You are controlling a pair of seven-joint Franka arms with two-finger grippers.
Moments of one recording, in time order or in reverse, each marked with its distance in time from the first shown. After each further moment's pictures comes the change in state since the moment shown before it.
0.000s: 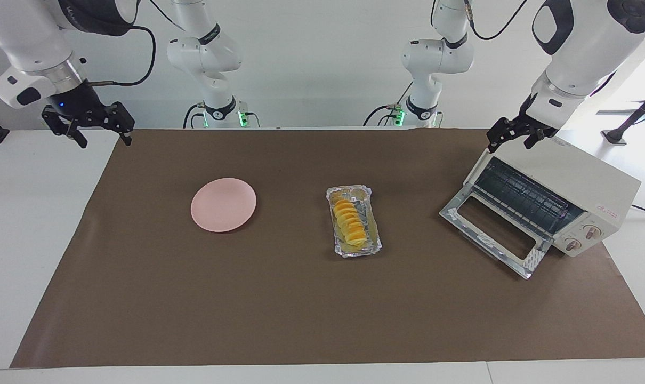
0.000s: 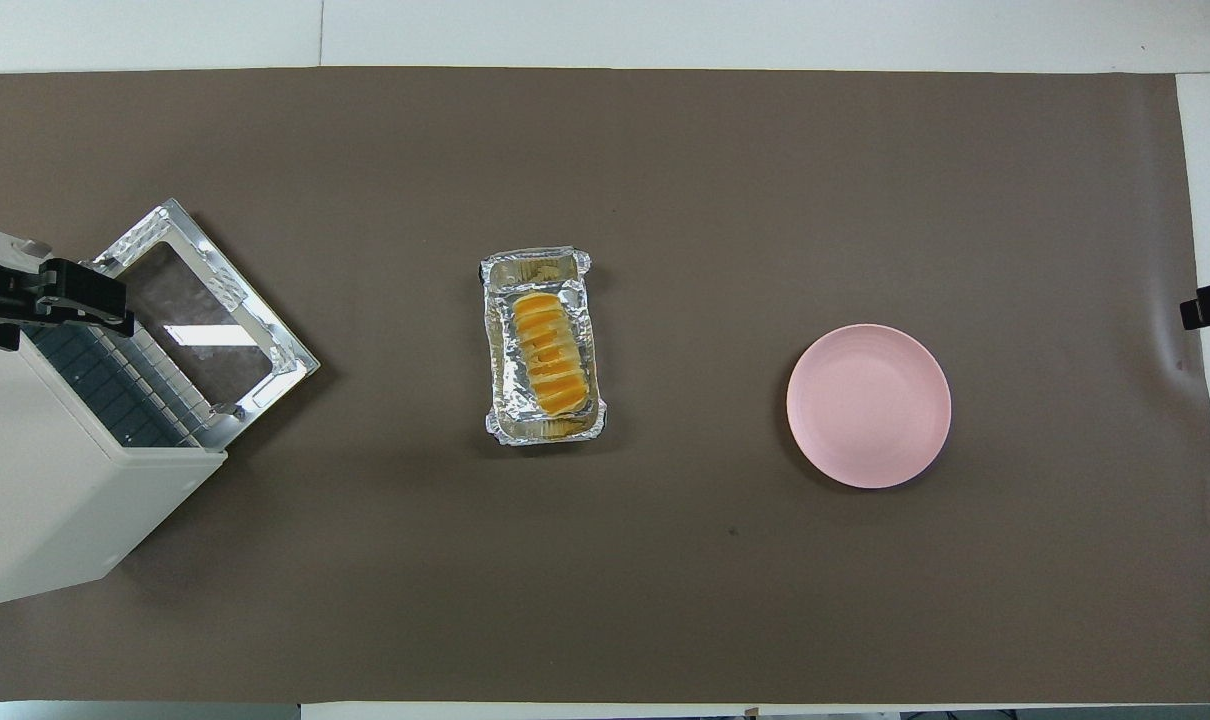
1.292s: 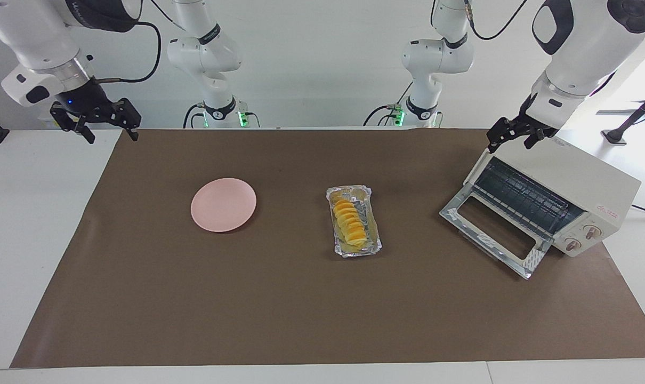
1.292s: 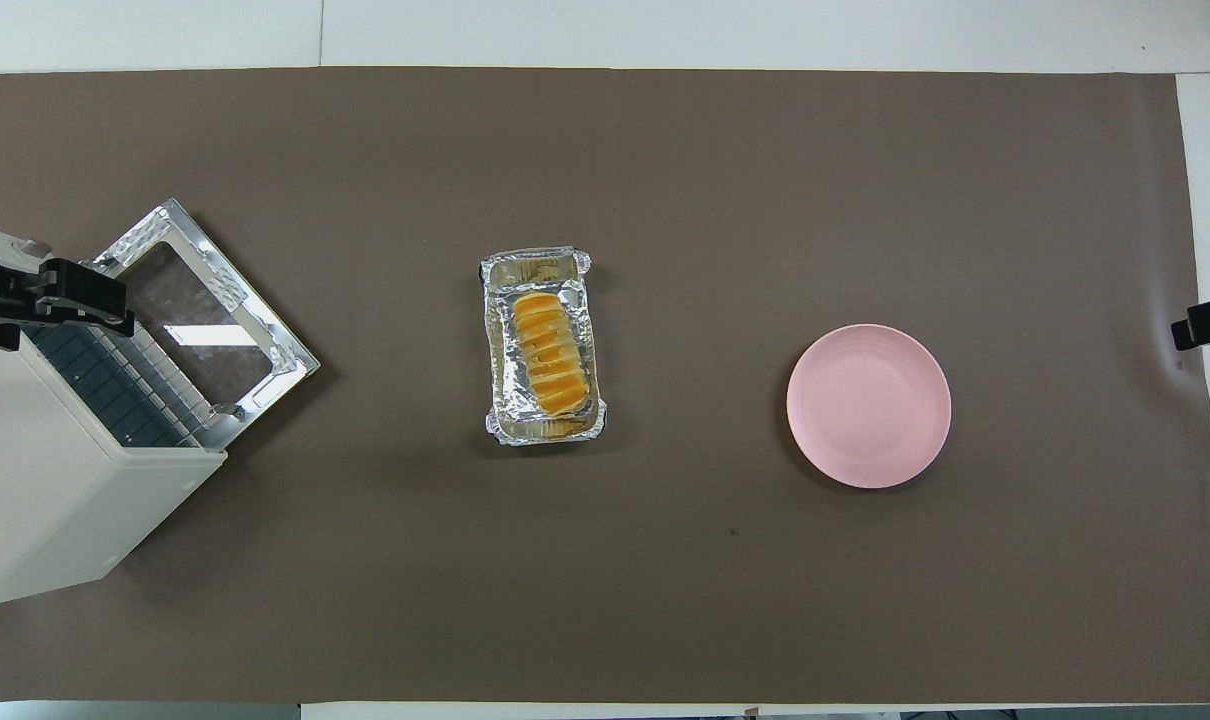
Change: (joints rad) left arm 0.000 0.000 0.000 0.000 0.000 0.000 0.000; right arm -0.011 -0.014 0.017 -0.004 0.003 -0.064 0.008
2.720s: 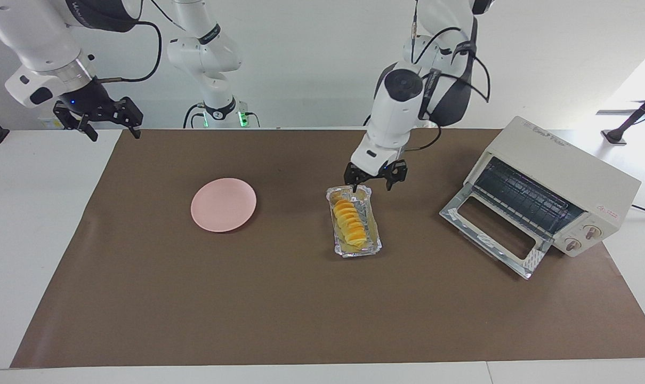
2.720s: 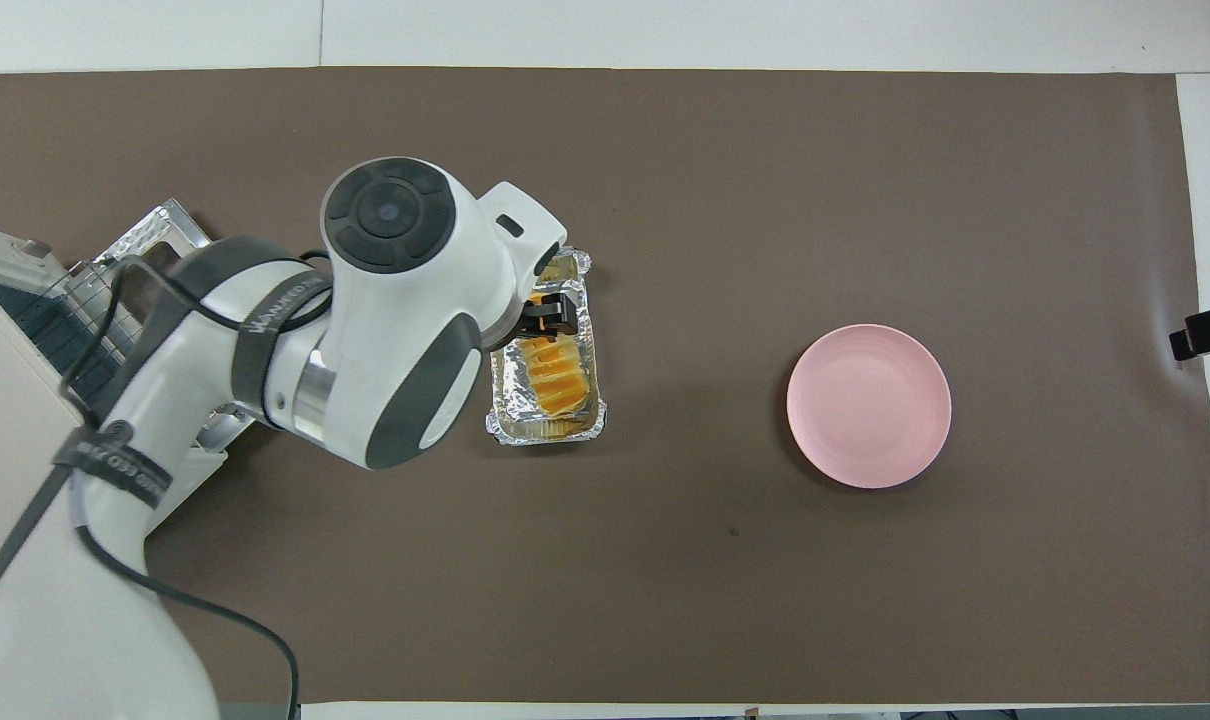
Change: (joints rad) left arm -0.505 0.290 -0.031 -0.085 -0.062 0.475 -0.454; right arm 0.000 -0.001 0.000 -0.001 0.000 -0.016 0.000
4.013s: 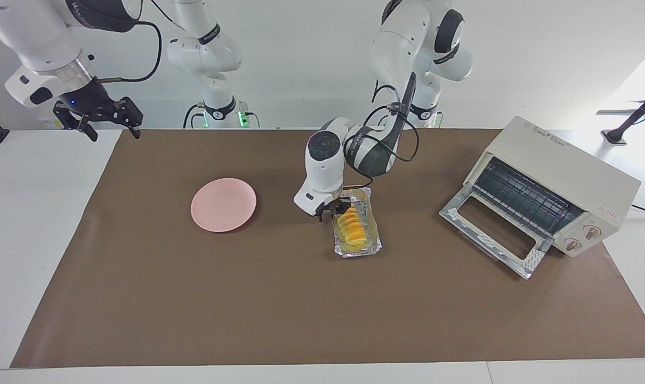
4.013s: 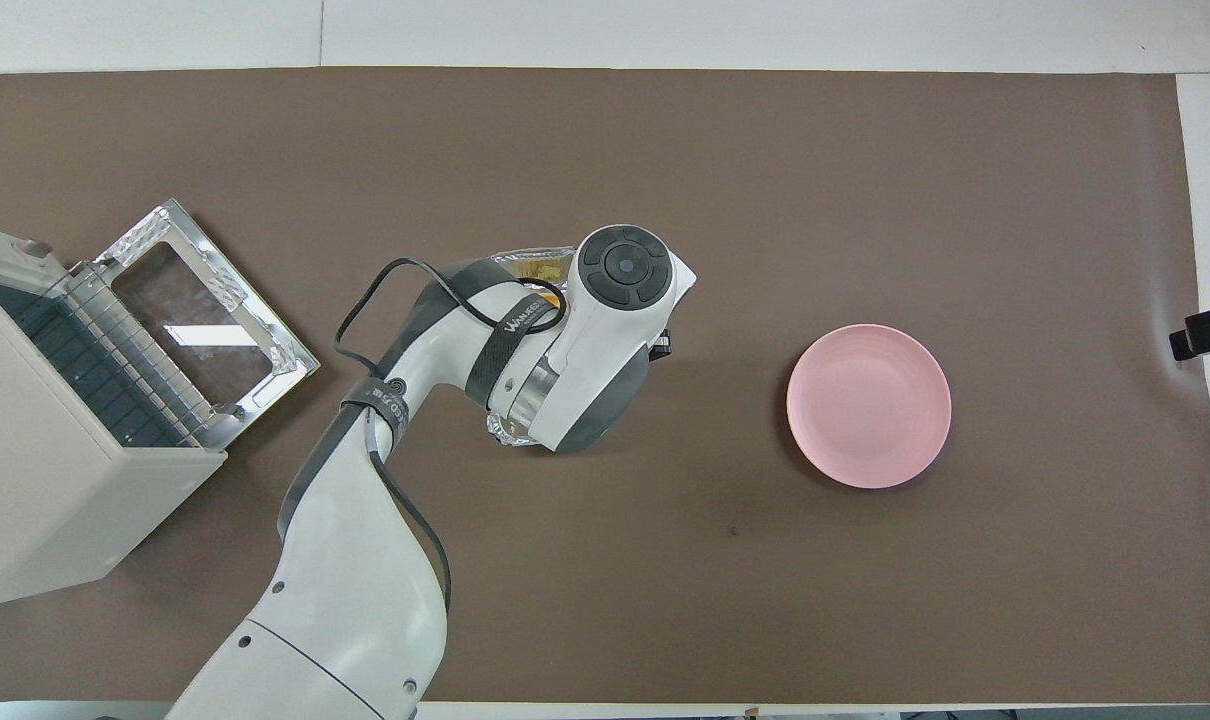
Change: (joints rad) left arm -0.125 0.282 0.010 0.171 0.007 0.037 -0.117; right arm 0.000 0.000 0.000 0.000 0.000 0.000 0.000
